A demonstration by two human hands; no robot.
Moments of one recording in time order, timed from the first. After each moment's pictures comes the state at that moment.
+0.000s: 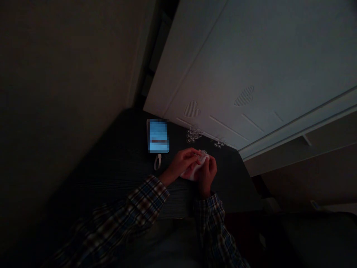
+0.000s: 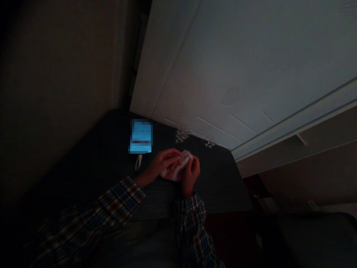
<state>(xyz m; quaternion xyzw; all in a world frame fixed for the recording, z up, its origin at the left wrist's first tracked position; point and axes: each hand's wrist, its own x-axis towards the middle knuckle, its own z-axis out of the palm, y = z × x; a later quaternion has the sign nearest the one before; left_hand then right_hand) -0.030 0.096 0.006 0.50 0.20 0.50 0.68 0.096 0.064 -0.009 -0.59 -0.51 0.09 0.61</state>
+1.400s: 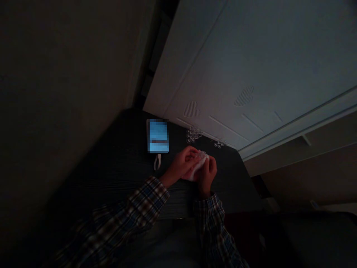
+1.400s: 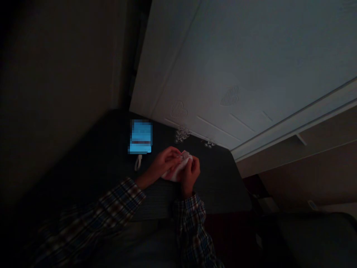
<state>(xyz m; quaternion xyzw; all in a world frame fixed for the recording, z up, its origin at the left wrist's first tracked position) -0.026 0.092 0.001 0.51 0.20 0.54 0.64 0.098 0.064 -0.010 -0.60 -0.51 0.07 0.61</state>
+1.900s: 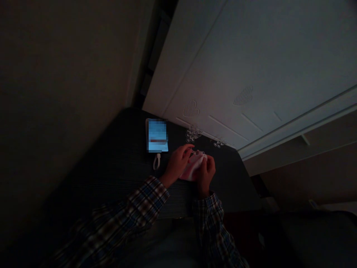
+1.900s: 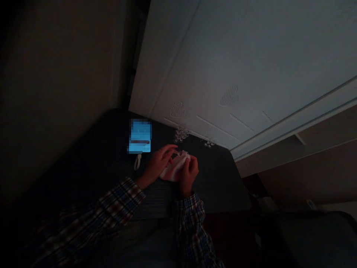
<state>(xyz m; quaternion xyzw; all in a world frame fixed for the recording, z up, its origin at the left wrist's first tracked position) -0.030 0.099 -0.004 0.60 0.35 0.55 0.47 0.091 0.061 -0.004 -0.60 -0.53 0.08 0.59</state>
